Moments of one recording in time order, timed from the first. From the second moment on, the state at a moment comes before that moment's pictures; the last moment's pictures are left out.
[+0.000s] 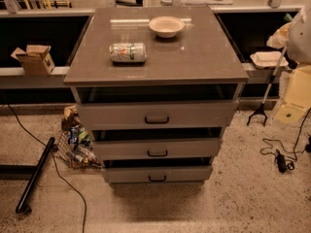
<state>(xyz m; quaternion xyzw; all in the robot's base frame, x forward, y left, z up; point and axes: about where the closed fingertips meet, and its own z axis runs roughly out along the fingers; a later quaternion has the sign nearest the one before) 0.438 -0.216 0.977 -0.60 0.78 -0.04 0.16</state>
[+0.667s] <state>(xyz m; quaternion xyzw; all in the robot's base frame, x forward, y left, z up) 0.434 -0.209 0.940 -0.61 0.78 -0.02 0.15</state>
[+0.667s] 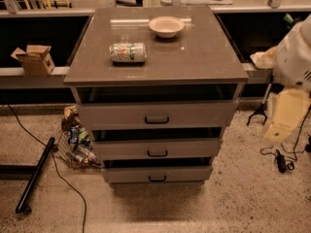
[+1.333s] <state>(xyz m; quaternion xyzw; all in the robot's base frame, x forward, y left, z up) 0.412 -0.158 0.776 -0.63 0.76 0.10 0.12</state>
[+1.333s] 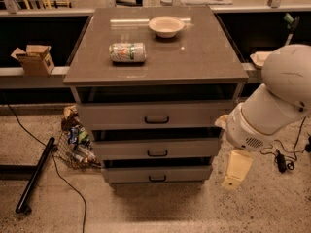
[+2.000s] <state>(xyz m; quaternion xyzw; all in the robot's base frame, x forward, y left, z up) 0.420 -0.154 0.748 -0.64 0.75 0.10 0.11</state>
